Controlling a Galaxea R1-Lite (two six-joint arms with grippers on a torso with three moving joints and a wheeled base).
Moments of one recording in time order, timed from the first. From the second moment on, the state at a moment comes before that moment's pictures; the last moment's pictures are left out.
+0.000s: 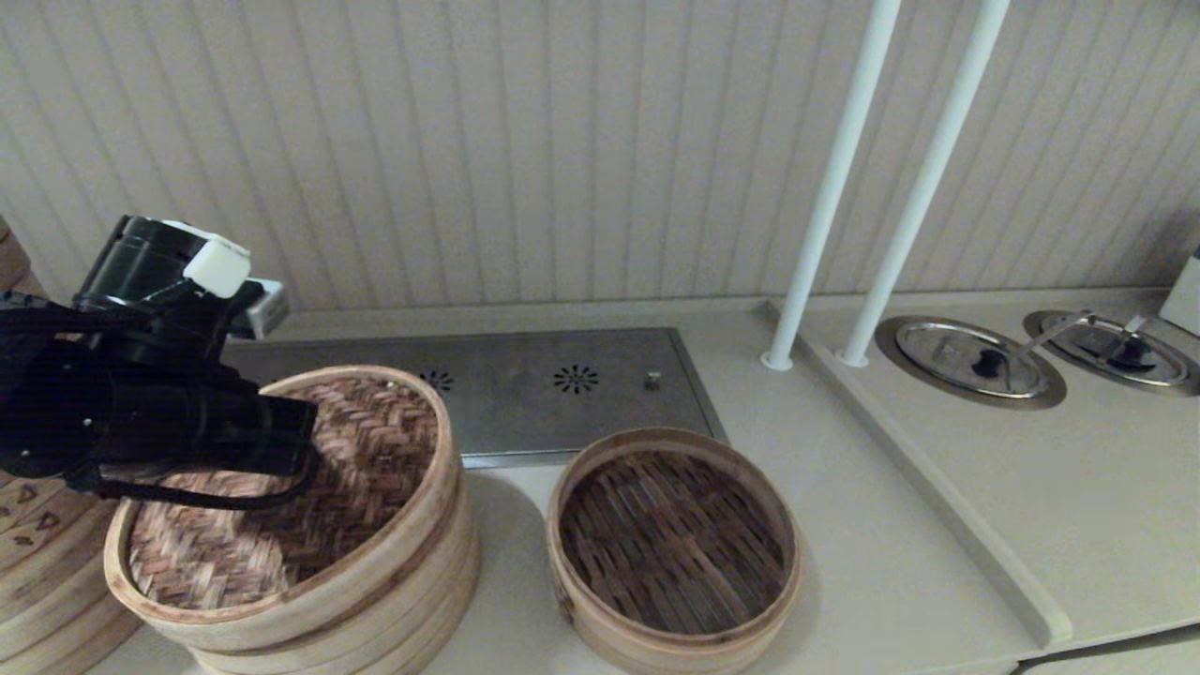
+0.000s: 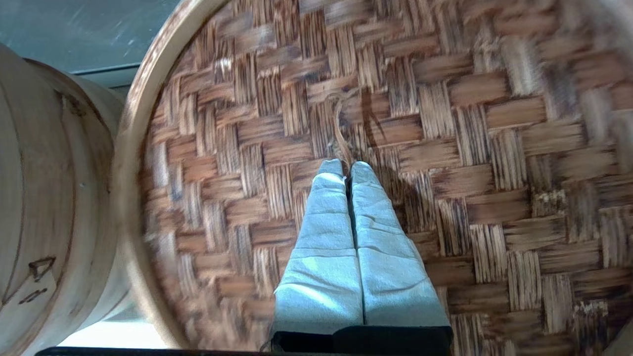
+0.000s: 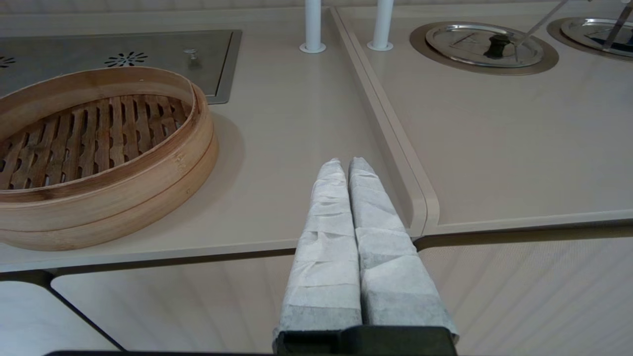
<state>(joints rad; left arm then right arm) -0.37 1.50 -1.08 0.37 0.38 -0.12 0.00 0.00 0.00 0.00 -0.02 0.03</state>
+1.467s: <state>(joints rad) -0.42 1.58 -0.98 0.22 0.37 -0.13 0.00 0.00 0.00 0.00 -0.02 0.03</state>
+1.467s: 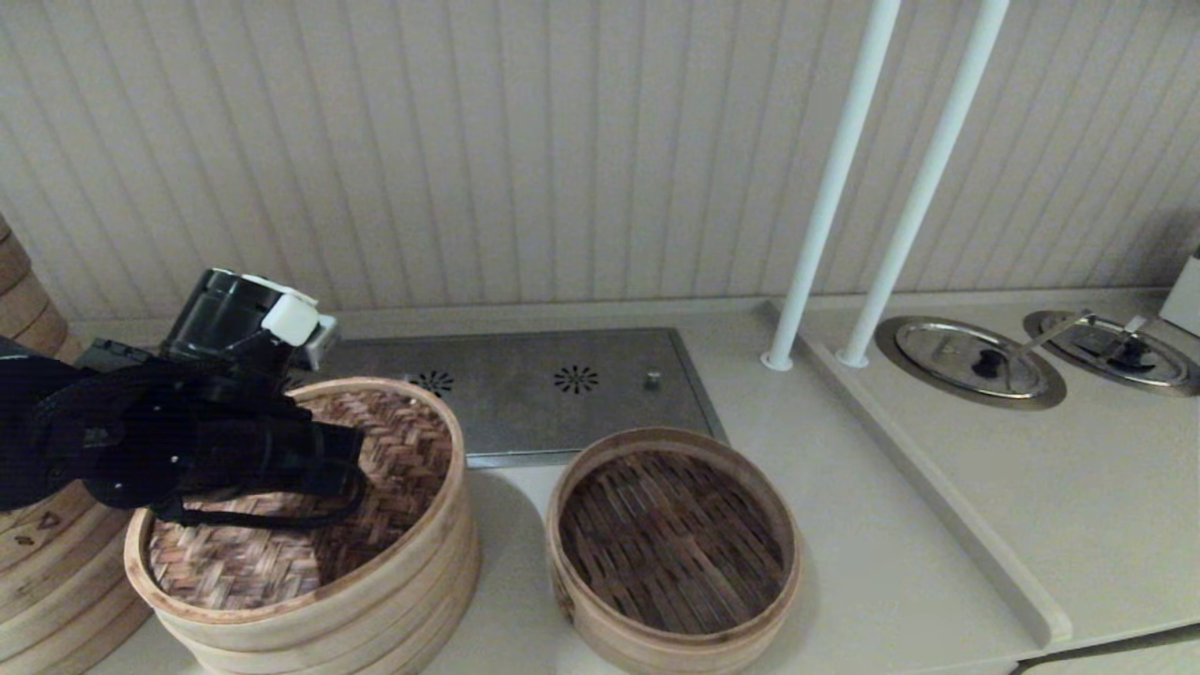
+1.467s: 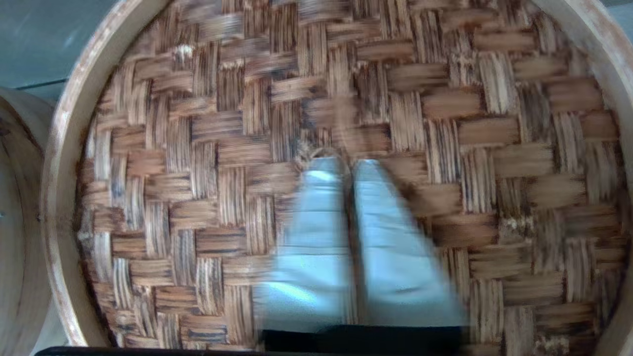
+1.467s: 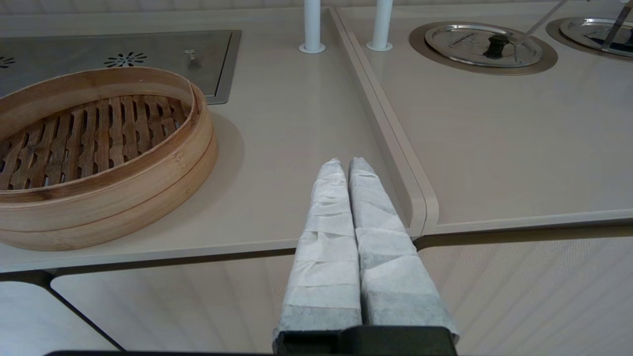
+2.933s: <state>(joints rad) -0.10 0.73 -0.65 0.34 0.02 0.01 0.00 0.00 0.00 0.00 -0.02 0.03</state>
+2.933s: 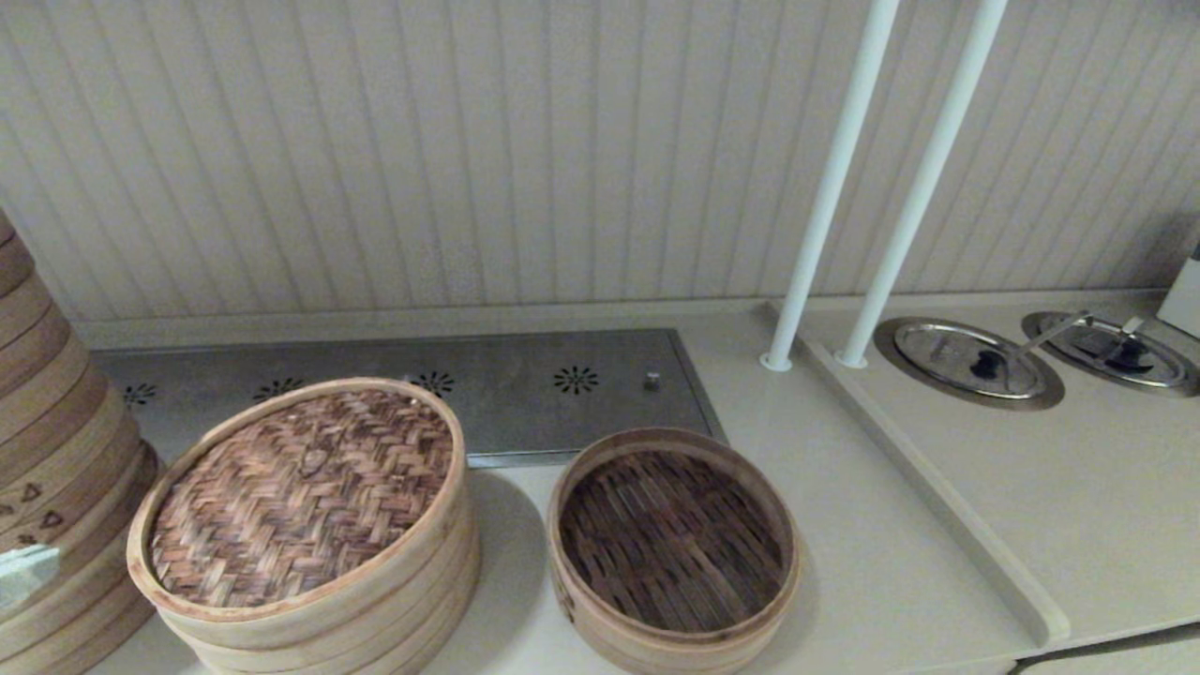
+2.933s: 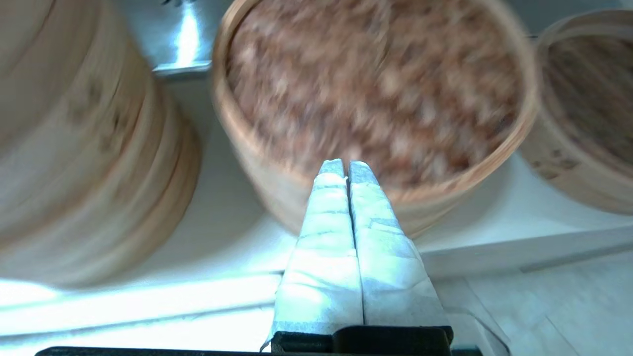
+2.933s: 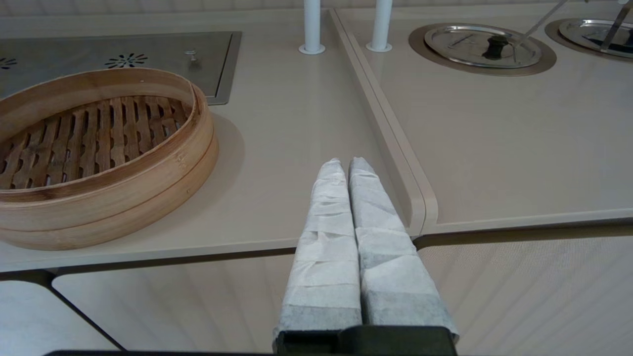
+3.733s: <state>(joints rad) -0.01 0.08 -0.11 0.21 0.01 0.06 0.00 0.00 0.00 0.00 -0.02 0.03</state>
